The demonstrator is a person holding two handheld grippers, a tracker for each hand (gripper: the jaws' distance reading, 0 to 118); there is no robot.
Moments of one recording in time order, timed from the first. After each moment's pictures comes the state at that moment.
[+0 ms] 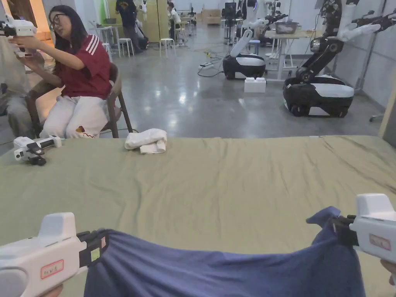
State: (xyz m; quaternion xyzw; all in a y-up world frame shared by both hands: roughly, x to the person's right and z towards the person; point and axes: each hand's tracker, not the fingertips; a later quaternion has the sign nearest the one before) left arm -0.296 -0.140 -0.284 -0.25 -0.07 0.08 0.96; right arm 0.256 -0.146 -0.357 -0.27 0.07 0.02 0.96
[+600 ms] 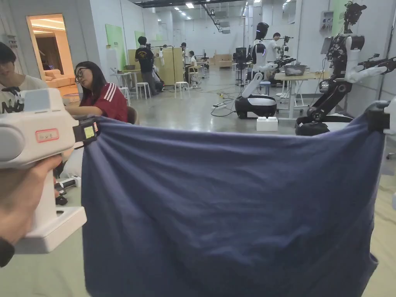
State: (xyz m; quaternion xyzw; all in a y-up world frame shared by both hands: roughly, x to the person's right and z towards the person) left arm -0.303 0.088 -0.347 -0.06 -0.01 0.05 1.00; right arm 0.237 0.085 -0.402 -0.07 0.00 0.03 1.00
